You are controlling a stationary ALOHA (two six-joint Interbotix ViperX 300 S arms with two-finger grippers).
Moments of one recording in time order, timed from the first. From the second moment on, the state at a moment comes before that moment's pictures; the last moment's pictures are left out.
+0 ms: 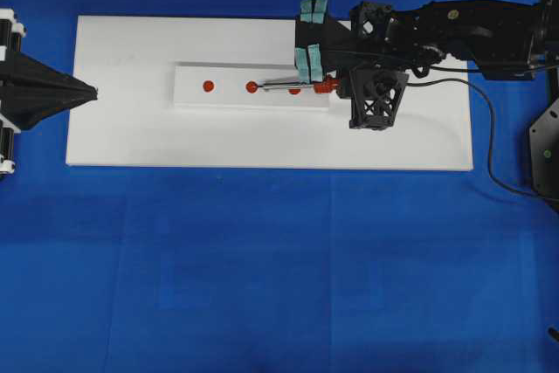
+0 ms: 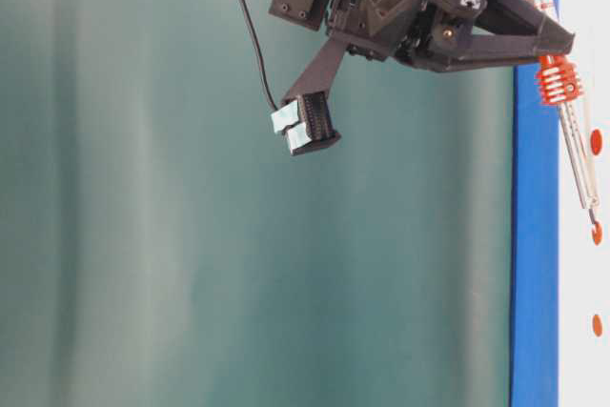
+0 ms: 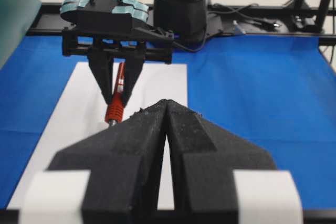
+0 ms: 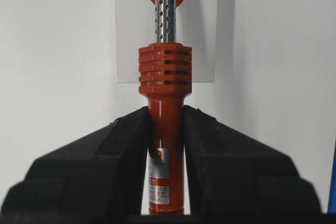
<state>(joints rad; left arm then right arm) 0.02 -0.98 1.23 0.00 -0.31 0.01 -0.25 0.02 0.55 0.07 0.58 -0.12</state>
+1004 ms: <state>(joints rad) 0.02 -0.98 1.23 0.00 -0.31 0.01 -0.25 0.02 0.54 0.07 0.60 -0.11</state>
